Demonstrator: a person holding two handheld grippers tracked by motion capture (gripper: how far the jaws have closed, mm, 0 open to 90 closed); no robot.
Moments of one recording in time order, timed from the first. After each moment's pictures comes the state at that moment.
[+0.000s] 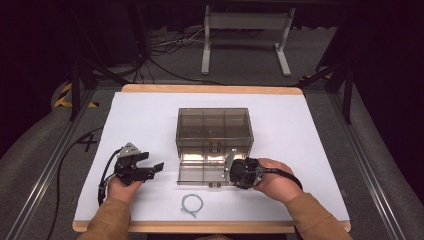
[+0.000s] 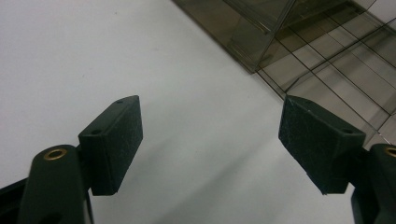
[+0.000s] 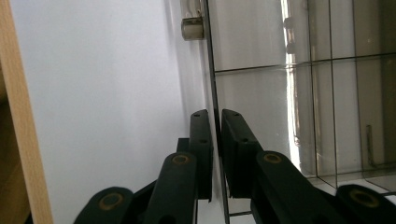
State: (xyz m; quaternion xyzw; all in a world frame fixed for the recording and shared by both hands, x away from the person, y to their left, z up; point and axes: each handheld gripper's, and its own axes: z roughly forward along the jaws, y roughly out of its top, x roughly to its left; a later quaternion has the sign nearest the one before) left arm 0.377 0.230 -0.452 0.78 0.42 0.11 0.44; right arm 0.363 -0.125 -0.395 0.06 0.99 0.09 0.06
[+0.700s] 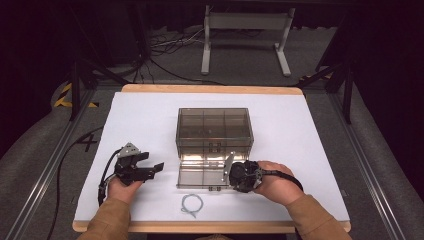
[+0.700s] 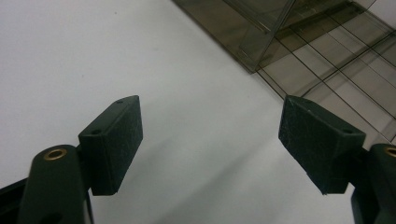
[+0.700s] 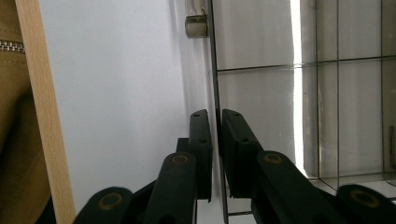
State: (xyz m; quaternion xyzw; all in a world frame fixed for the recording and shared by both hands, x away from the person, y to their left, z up) left arm 0.378 0.230 -0.452 0.78 0.42 0.11 0.44; right arm 0.355 -0.122 -0.395 0.05 0.99 0.08 0.05
